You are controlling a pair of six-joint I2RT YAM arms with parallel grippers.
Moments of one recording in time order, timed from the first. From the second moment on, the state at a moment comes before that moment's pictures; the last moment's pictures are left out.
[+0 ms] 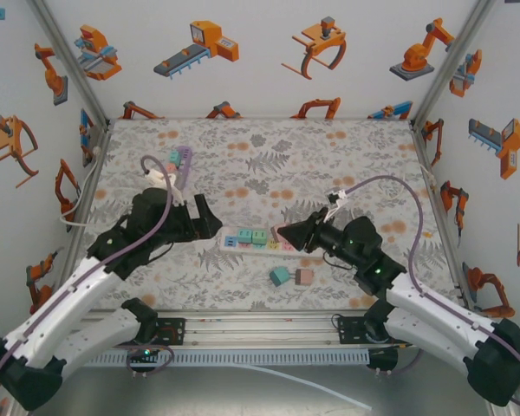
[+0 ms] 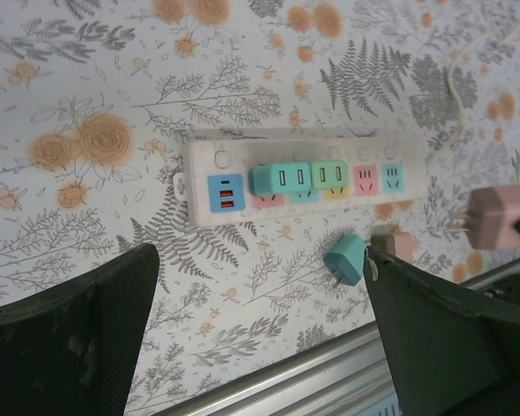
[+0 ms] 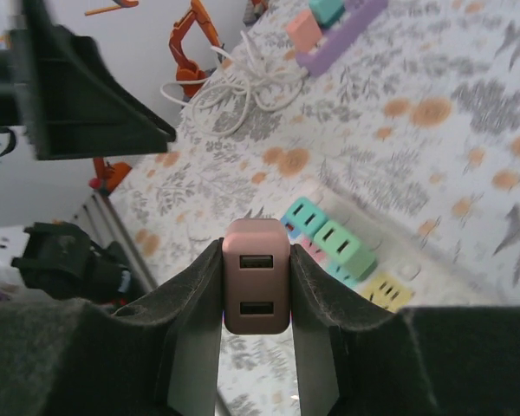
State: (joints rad) left arm -0.67 0.81 0.85 -0.60 -0.08 -0.56; right arm 0.73 0.79 0.38 0.31 -0.21 0.68
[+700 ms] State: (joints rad) left arm -0.67 0.64 0.90 -0.83 0.29 -0.13; right arm 0.89 1.36 0.40 0.37 -0.30 0.96
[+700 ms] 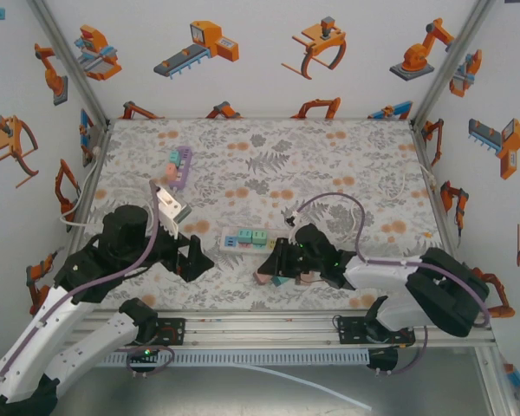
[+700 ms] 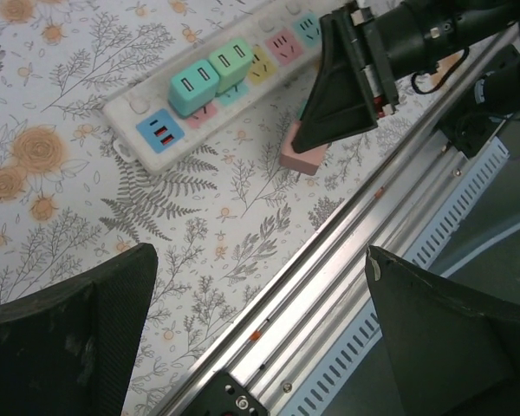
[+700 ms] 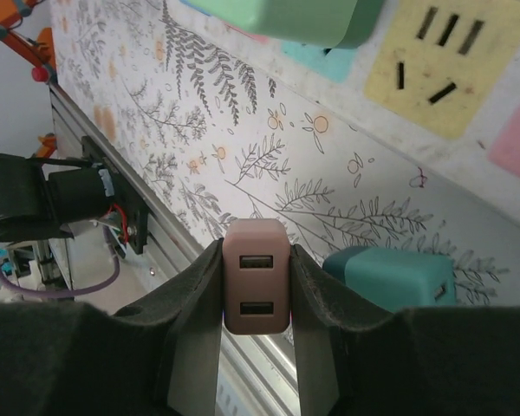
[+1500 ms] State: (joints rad) left arm -0.67 0.61 0.87 -0.84 0.23 -0.14; right arm 0.93 1.33 0.44 0.31 -0.17 0.98
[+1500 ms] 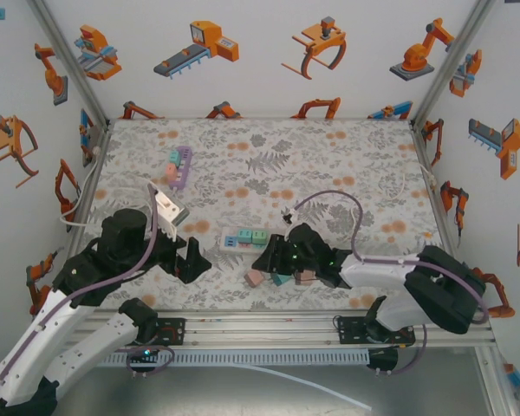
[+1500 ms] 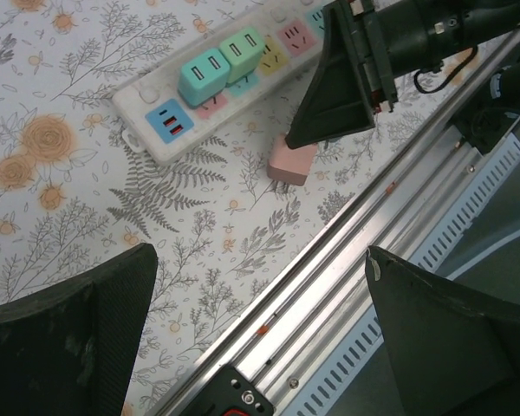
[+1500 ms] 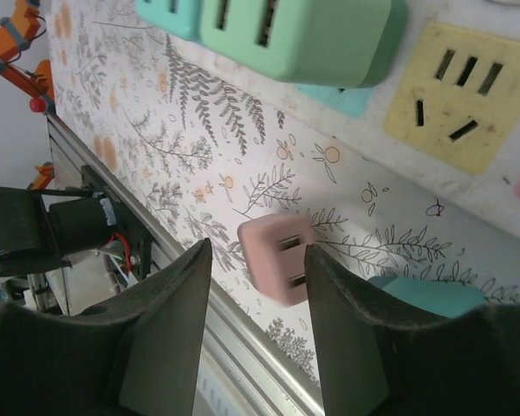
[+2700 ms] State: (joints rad) left arm -0.54 0.89 0.75 -0.63 -0.13 -0.58; right arm 0.93 1.09 0.64 0.00 -0.10 -0.63
